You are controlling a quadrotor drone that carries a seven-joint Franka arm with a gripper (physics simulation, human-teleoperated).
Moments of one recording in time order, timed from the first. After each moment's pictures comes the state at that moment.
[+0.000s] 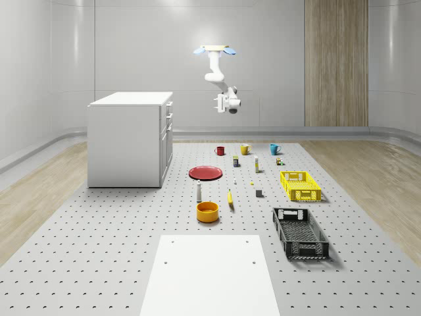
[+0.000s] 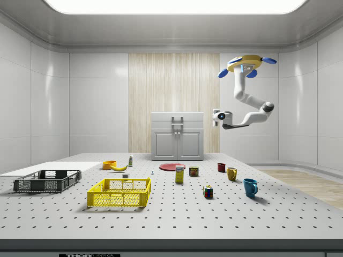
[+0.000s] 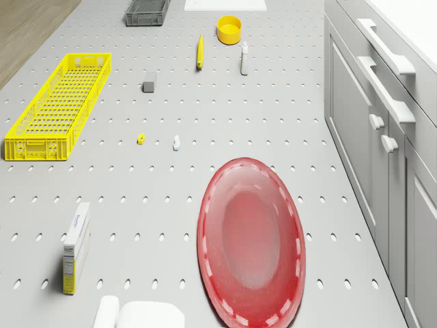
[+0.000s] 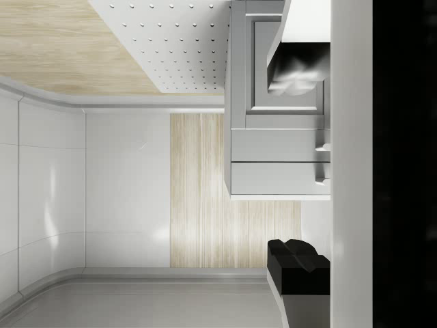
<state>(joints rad) 0.59 -1.05 -0.85 -2.45 0.86 1.66 0.76</state>
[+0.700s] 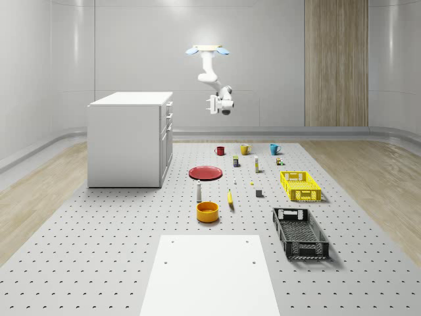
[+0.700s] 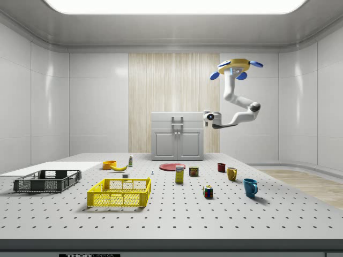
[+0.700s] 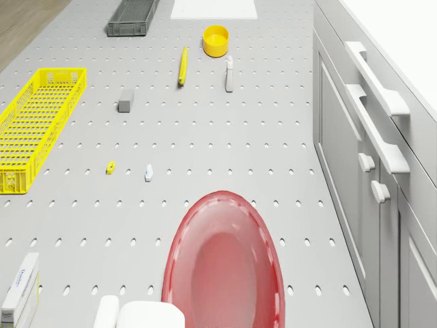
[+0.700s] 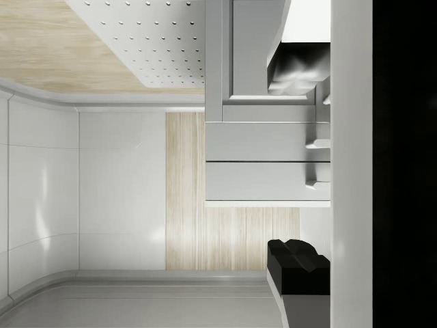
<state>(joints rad) 0.63 -1.09 -0.86 -2.45 0.83 1.70 0.79</state>
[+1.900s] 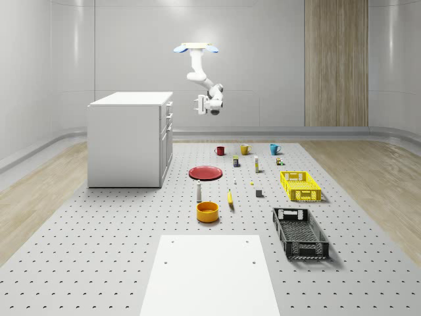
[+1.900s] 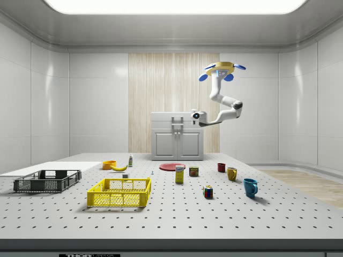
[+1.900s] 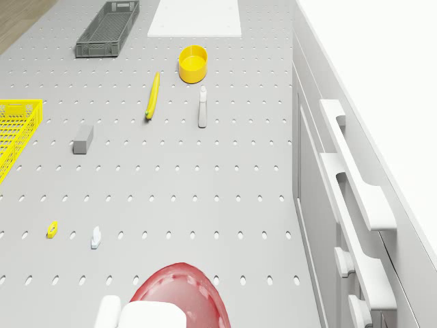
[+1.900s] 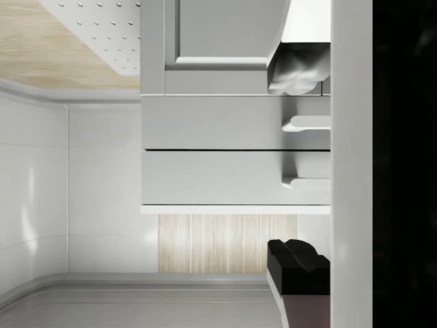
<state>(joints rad) 0.68 -1.14 -0.87 -2.47 0.80 1.75 0.82</state>
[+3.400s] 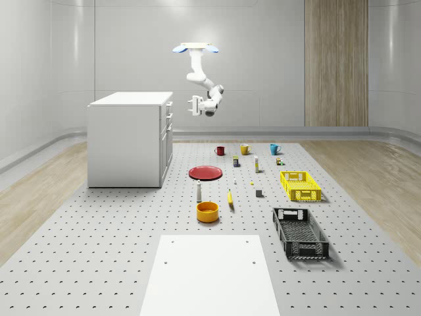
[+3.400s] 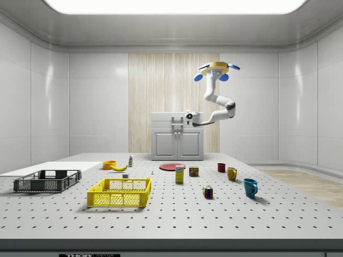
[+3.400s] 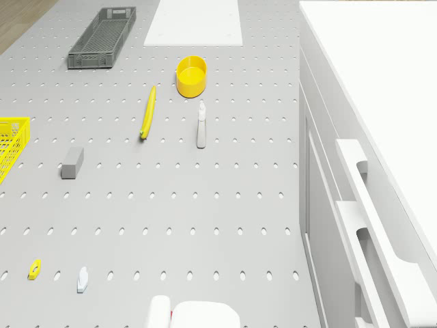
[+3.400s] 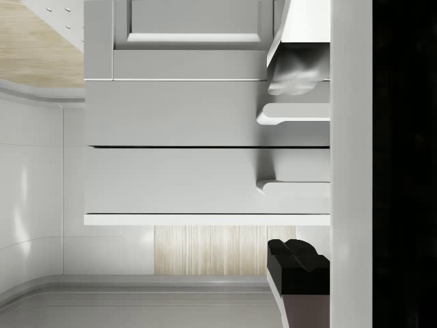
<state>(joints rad) 0.72 -1.15 -0.78 -2.55 0.87 1.88 0.81</state>
